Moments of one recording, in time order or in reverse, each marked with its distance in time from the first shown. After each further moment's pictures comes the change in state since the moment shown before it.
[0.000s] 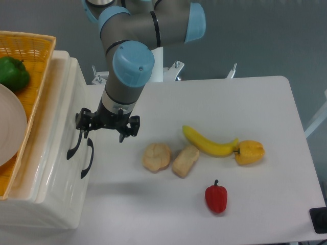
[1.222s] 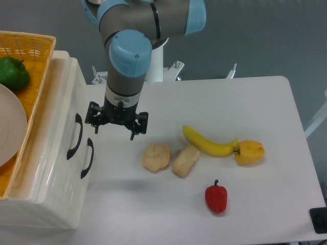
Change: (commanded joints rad) arm 0.018 0.026 0.003 0.012 0.091 0.092
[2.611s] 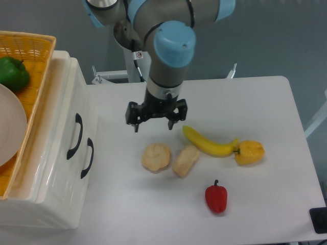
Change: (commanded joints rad) arm 0.078 0.017 -0.022 -0.002 0.101 -0.130
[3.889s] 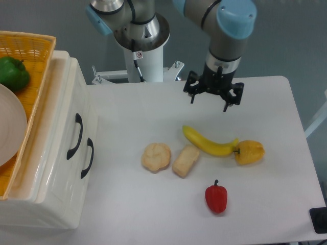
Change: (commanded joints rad) arm 0.248 0.054 -0.063 0.006 0.097 0.531
